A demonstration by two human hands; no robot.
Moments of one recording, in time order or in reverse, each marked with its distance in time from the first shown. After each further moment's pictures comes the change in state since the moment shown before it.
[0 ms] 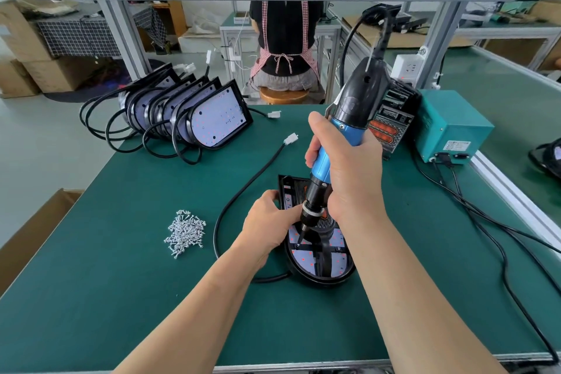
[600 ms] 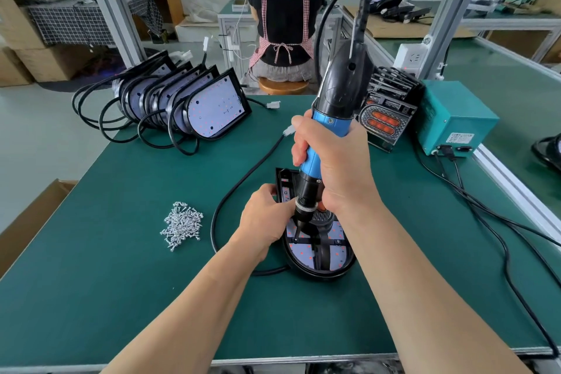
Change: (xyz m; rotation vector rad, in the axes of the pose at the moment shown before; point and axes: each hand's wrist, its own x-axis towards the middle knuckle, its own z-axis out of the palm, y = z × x) left_hand 0.006 -0.007 0.002 0.002 0.049 0.002; right_hand 0.003 0.008 0.004 -0.056 -0.245 -0.023
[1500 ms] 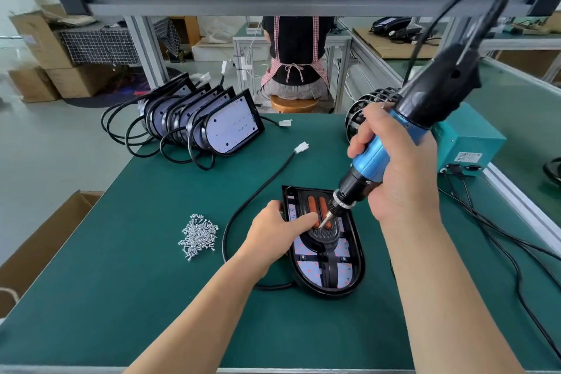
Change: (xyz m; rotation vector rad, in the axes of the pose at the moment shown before) left_hand -0.011 -0.002 -0.016 0.059 -0.064 0.025; right_hand -0.003 -0.041 -0.027 0.162 0.140 -0.129
